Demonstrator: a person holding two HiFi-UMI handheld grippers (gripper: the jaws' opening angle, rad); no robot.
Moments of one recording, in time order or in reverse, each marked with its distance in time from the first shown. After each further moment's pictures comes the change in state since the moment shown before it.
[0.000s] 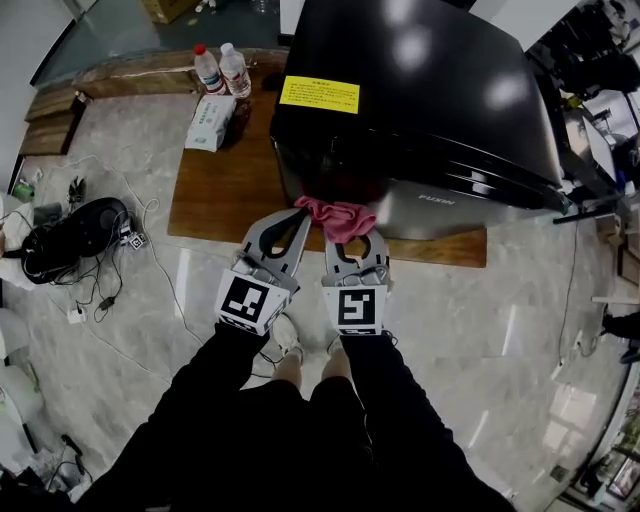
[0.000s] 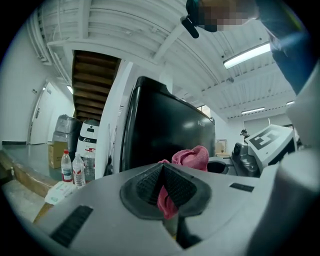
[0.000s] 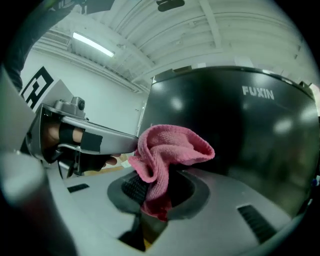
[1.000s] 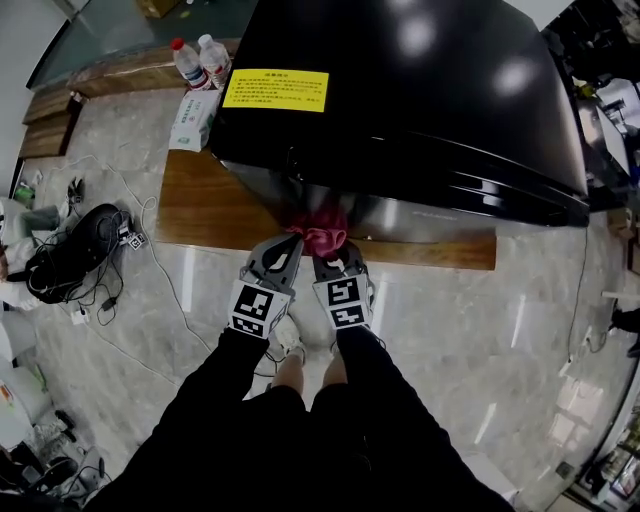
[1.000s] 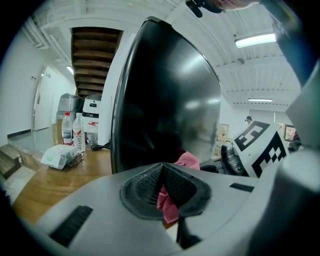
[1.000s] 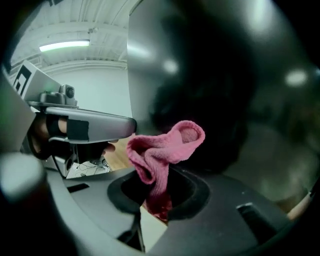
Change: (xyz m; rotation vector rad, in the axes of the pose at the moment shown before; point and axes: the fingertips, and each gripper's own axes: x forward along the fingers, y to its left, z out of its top) left arm 0.027 0.000 -0.165 -0.057 0.271 0.023; right arm 0.035 0.037 -0.194 0.241 0.351 0.183
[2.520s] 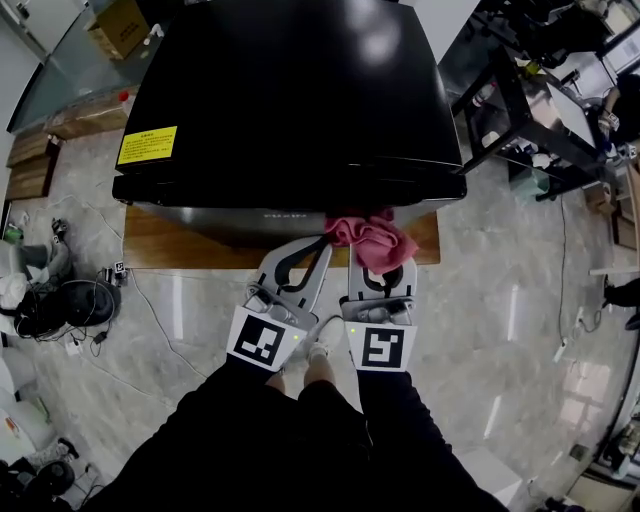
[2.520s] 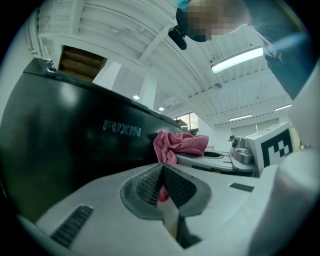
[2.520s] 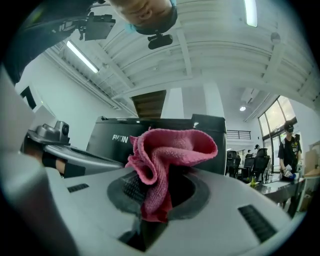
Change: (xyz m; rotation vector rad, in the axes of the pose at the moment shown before) left arm 0.046 -0.209 0.208 0.059 -0.293 -0.167; right arm -0.282 -0.167 0.187 -0.198 -0.631 -0.408
